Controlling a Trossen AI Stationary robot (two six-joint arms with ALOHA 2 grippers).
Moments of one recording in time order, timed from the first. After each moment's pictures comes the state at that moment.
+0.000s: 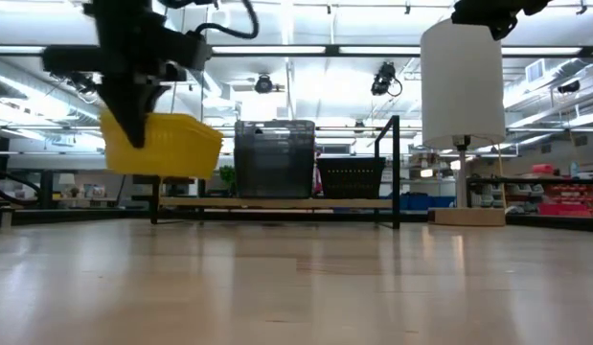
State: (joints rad) left arm -0.25 1.58 1.17 -1.19 -0.36 -0.22; right arm 0.39 0.61 0.67 -0.38 0.58 0.11
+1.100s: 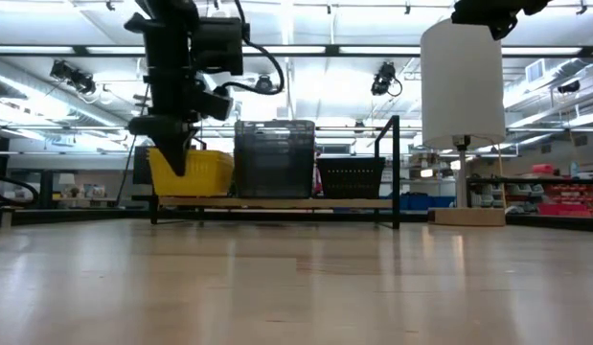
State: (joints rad) left arm 0.16 1.56 1.04 -0.92 -0.42 0.13; right arm 0.39 0.61 0.67 -0.38 0.58 0.11
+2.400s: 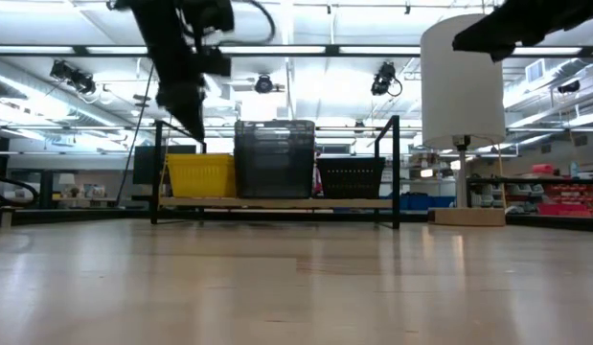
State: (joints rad) left arm 0.20 1.38 1.04 -0.81 -0.51 0.10; right arm 0.30 0.51 0.50 -0.27 0.52 -0.01
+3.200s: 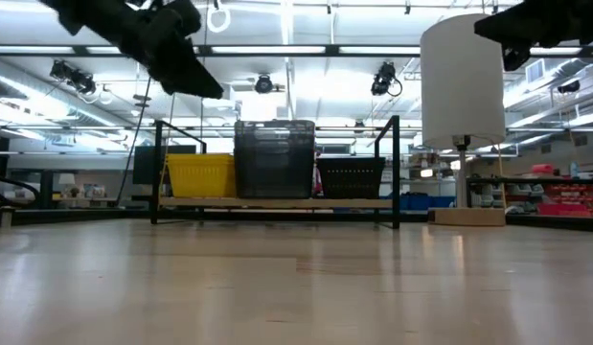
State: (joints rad) left arm 0.16 0.98 0.65 -0.17 -0.16 -0.02; right arm 0.20 0.19 0.37 -0.20 0.33 0.03
